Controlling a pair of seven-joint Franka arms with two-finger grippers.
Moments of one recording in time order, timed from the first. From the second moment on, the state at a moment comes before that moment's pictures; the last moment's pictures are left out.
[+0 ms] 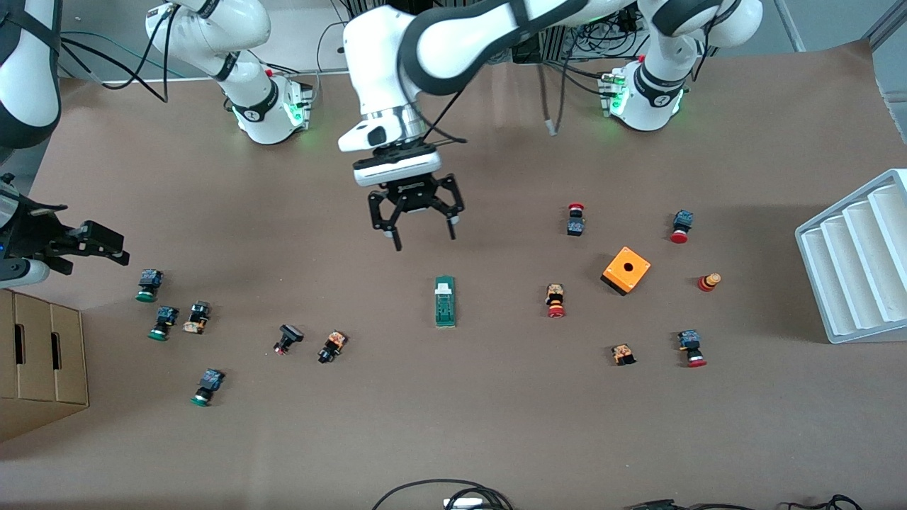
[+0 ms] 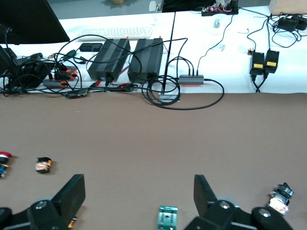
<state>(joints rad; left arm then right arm) -0.59 0.57 -0.59 -1.27 1.12 1.80 -1.42 0.12 0.03 -0.22 -1.70 0.05 1.76 -0.22</state>
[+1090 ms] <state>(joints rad) -0.29 0.44 -0.59 -1.14 0.72 1.77 -0.79 0.15 0.03 -0.21 -1.69 0.00 1.76 -0.17</state>
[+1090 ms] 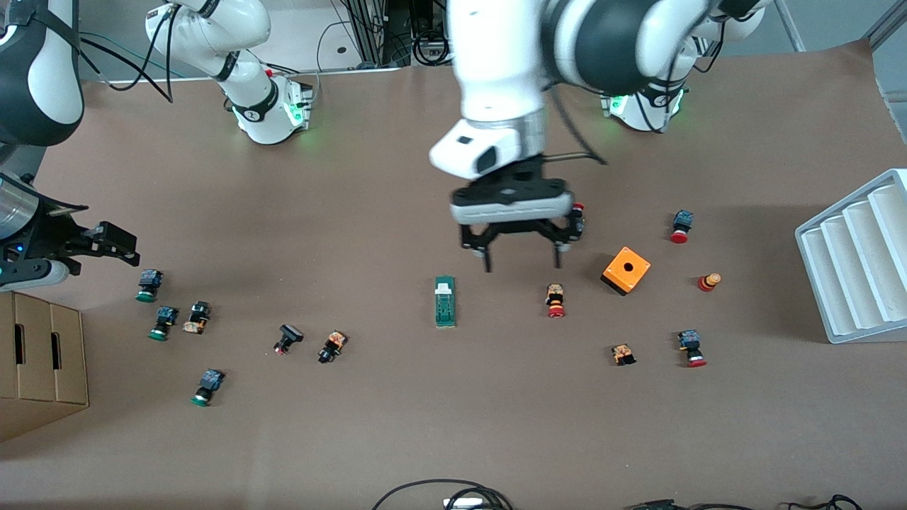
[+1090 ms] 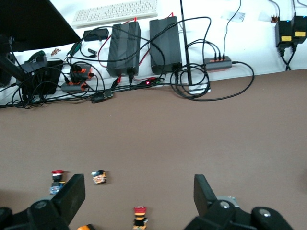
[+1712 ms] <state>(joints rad) -0.02 0.40 -0.58 -1.14 0.57 1.60 -0.42 0.15 0.03 -0.21 -1.69 0.00 1.76 -0.17</state>
